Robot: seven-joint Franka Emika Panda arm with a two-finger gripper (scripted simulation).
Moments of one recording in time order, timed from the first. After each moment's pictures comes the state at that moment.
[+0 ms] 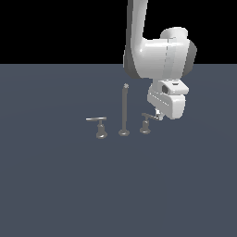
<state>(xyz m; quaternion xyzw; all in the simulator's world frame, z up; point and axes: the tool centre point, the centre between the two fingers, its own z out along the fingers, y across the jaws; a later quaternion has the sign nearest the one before) 0.038 -0.167 0.089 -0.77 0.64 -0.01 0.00</state>
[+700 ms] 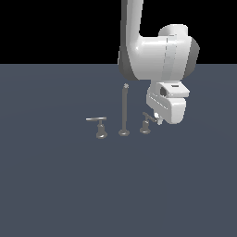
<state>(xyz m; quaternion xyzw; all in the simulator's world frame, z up) 0.003 -0.153 0.089 -0.76 0.65 0.00 0.00</state>
